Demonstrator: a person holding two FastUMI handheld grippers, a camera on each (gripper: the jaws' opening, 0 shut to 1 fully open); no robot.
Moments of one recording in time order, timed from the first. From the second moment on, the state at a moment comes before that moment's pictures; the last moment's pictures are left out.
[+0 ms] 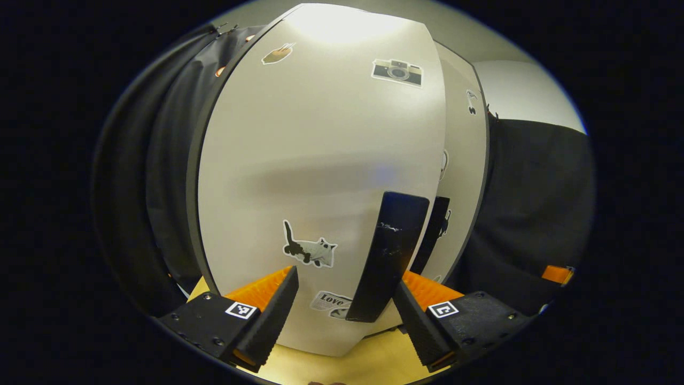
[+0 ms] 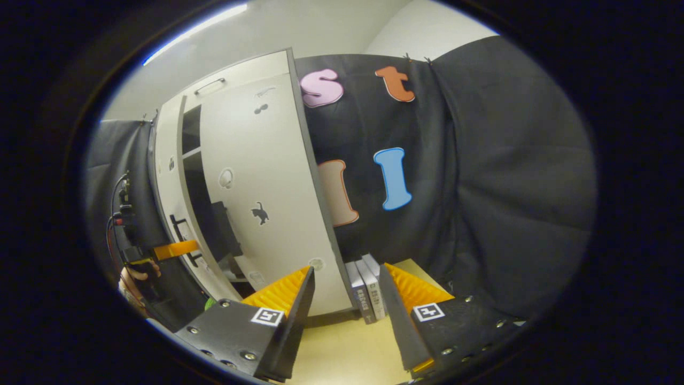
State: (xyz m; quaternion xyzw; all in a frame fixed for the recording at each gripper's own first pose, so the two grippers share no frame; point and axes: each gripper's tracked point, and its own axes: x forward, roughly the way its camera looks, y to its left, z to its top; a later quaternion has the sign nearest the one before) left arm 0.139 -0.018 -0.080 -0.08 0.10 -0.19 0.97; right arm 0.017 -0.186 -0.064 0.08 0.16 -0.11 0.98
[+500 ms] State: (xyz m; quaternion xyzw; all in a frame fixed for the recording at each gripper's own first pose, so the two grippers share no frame) left arm 0.141 -0.022 -0.078 -0.05 0.09 -0.18 0.98; right arm -0.003 -0.206 -0.071 0.06 0.16 -0.15 0.97
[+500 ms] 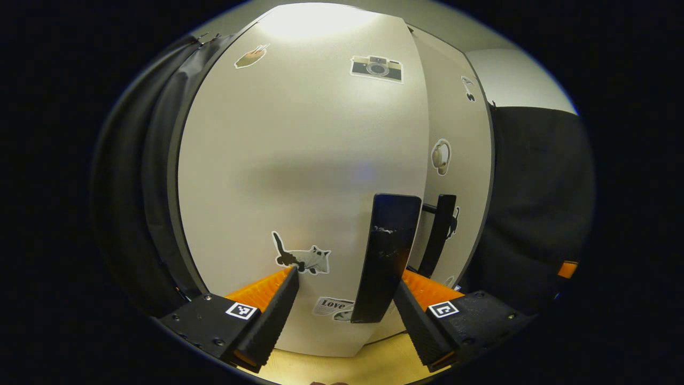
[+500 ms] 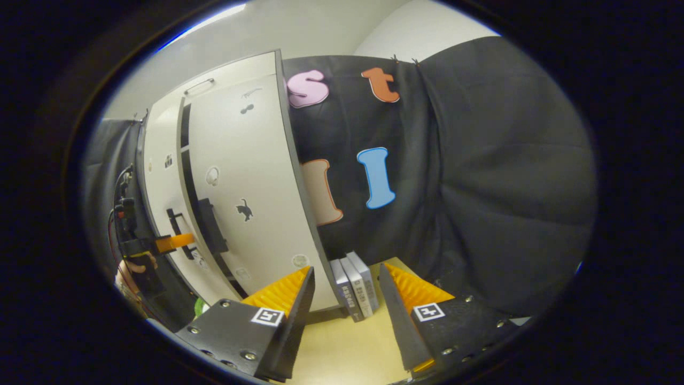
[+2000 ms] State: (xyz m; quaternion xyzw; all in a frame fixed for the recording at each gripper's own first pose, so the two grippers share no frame) left arm 0.137 -0.025 -0.079 -0.05 0.08 -0.15 0.98; right arm -0.019 -0.216 -0.071 0.03 0.16 -0.17 0.97
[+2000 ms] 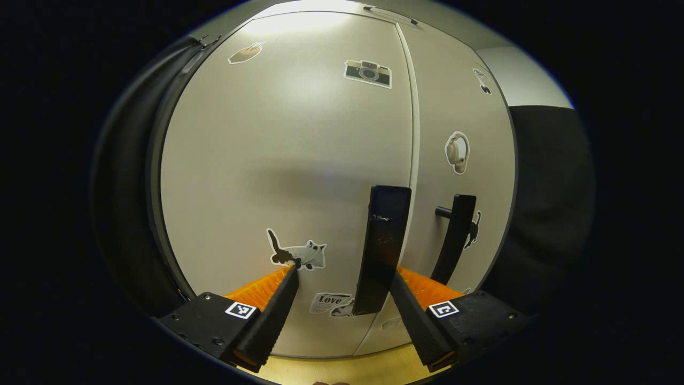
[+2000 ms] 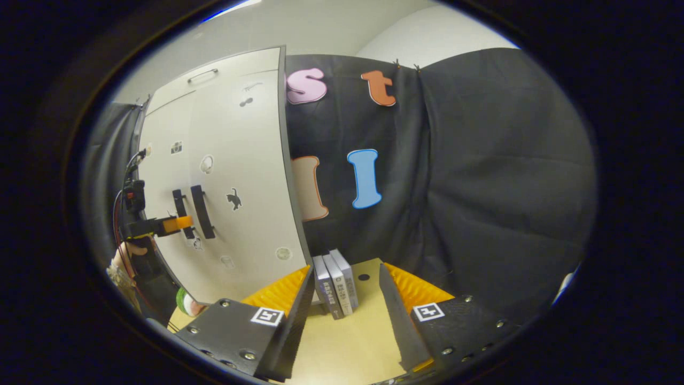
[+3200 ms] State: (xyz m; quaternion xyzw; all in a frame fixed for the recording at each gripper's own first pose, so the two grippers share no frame) left arm -0.013 0.034 0.021 -0.04 0.00 -0.12 0.99; right arm 0.014 -0.118 0.003 0.02 0.10 -0.03 0.99
